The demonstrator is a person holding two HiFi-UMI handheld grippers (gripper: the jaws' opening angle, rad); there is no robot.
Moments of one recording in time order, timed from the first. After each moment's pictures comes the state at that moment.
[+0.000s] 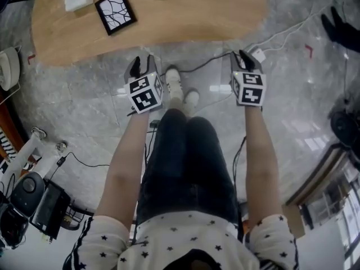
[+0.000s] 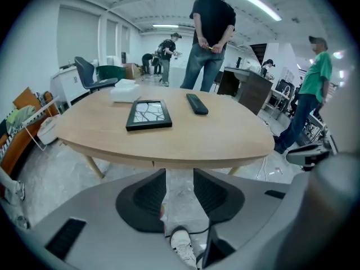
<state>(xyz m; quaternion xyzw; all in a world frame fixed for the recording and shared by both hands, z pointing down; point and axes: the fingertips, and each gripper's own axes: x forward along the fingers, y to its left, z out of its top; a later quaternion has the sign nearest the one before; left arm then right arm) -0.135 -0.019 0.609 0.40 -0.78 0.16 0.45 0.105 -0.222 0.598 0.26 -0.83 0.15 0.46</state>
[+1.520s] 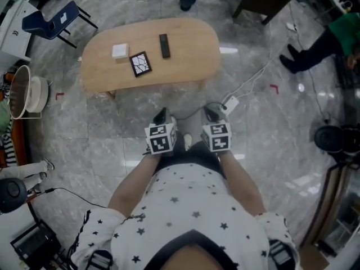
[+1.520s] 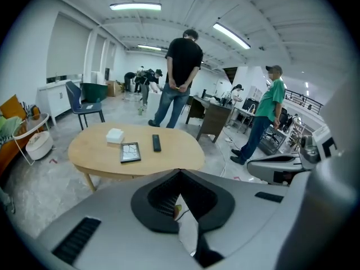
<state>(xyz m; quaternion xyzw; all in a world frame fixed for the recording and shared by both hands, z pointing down) 0.016 0.051 0.319 0.52 -0.76 0.11 0.38 0.137 -0.037 0.308 0.23 -0.90 0.14 0.34</state>
